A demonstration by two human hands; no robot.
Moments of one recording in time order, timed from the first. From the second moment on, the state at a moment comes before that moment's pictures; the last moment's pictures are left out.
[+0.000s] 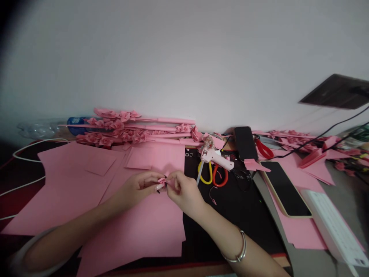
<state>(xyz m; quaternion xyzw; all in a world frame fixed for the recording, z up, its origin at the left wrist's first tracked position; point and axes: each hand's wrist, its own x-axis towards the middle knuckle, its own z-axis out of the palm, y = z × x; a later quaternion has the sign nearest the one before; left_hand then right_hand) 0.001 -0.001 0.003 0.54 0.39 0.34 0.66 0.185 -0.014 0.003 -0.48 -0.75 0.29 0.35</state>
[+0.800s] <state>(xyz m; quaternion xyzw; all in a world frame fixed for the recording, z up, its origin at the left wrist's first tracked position) 0.001 -0.001 -0.002 0.55 0.40 0.35 0.65 0.185 -0.014 0.007 -0.49 -0.74 0.29 0.35</state>
